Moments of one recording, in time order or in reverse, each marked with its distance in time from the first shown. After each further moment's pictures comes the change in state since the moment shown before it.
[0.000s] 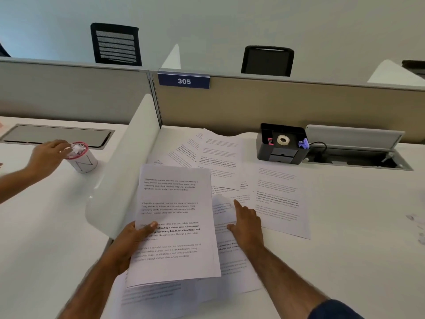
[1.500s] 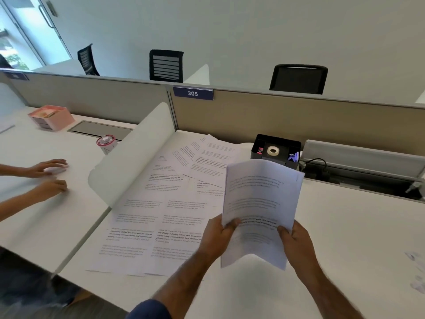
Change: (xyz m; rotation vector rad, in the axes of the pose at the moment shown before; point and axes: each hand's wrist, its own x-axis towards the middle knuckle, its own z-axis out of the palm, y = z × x) left_hand -0.003 -0.082 0.355 0.525 0.267 0.413; right_hand -0.048 0.225 -0.148 0.931 -0.003 -0.033
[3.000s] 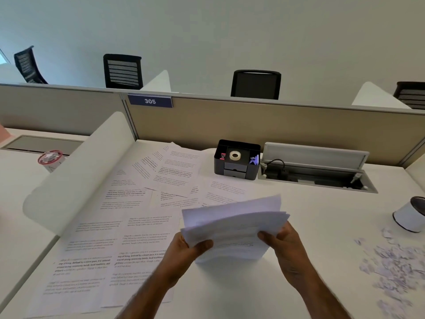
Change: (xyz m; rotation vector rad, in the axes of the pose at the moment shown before) left_hand -0.011 0.024 -0.007 -0.341 -0.226 -0.038; right_hand 0.001 -0.008 -0.063 0.489 -0.135 -0.034
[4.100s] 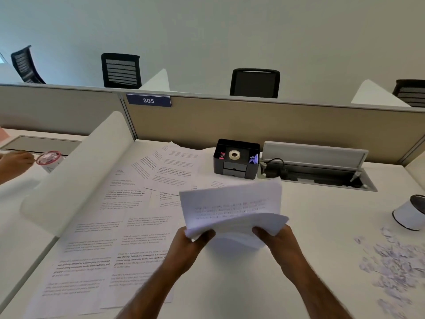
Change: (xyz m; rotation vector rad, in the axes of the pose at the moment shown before) left_hand 0.006 0.014 0.013 0.240 0.146 0.128; right_hand 0.005 -0.005 0.011 -0.298 0.106 0.049
